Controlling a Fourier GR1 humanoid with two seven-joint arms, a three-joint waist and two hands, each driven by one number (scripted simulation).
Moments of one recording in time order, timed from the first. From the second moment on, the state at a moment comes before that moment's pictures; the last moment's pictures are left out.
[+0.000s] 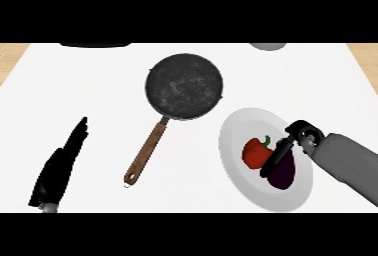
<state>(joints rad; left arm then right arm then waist) 0.06 0.41 -0.21 -1.58 0.02 0.22 0.12 -0.74 -0.73 1.02 -1.20 -0.64 -0.18 1.23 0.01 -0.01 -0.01</state>
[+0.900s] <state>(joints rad) 0.08 0.40 -0.19 -1.60 0.00 0.21 0.13 -0.69 -0.73 1.01 -1.23 -0.54 -0.32 1.16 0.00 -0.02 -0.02</state>
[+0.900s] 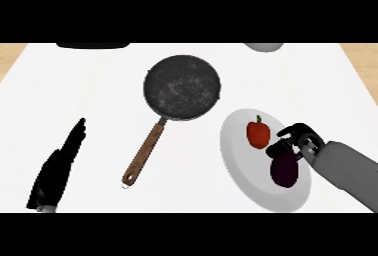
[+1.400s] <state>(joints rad) 0.06 0.40 -0.16 -1.57 0.01 0.18 0.12 -0.79 -0.85 1.12 -1.36 -0.15 -0.39 1.06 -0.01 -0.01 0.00</state>
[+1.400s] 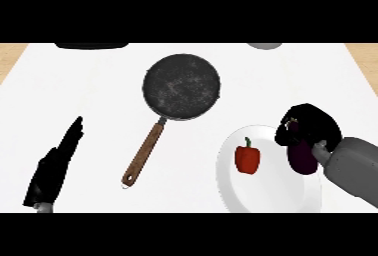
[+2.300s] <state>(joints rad) 0.04 0.37 -0.16 -1.57 -0.02 0.17 0.12 -1.10 -0.60 0.93 -1.20 0.29 -0.47 0.97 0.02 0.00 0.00</state>
